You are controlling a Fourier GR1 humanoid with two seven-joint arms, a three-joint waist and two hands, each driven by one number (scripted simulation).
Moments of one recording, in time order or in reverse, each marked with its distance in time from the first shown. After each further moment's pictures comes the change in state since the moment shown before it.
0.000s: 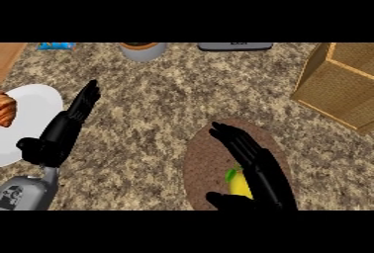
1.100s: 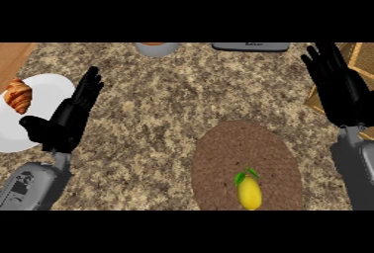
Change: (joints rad) left arm -0.091 -0.056 0.006 0.036 0.057 0.104 0.054; right arm -0.301 -0.071 -0.627 0.365 -0.992 0.183 -0.063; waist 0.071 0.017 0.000
